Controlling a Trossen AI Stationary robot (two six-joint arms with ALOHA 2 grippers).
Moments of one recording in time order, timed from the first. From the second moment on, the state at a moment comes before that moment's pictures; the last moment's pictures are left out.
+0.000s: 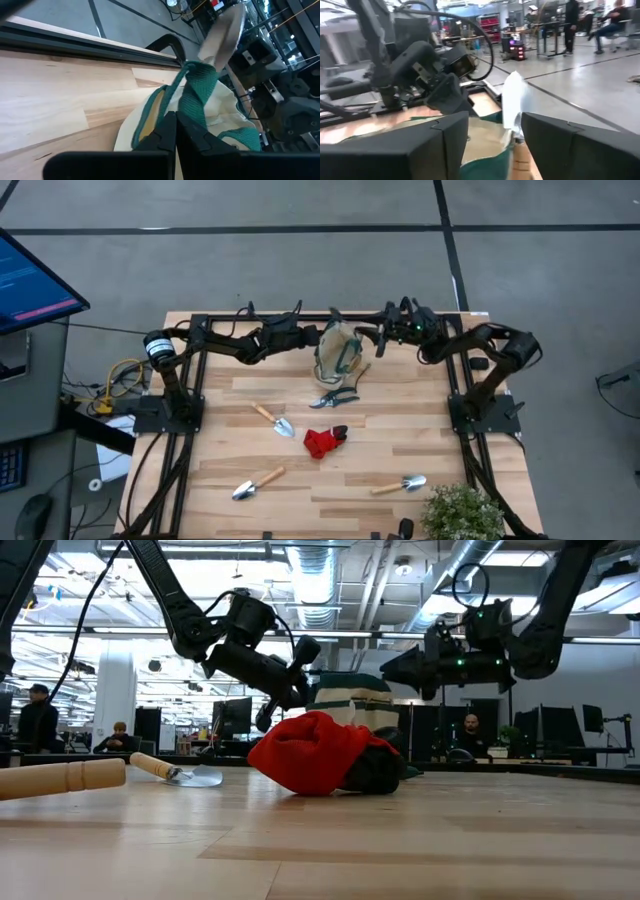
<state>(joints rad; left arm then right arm) 0.46 1.61 0.82 0.69 -0.01 -0.92 -0.76 1.64 0.50 1.16 -0.49 0.13</state>
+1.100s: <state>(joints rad) 0.47 1.61 0.82 0.71 -0.01 -0.86 -0.39 1.58 1.12 0.11 0.30 -0.20</state>
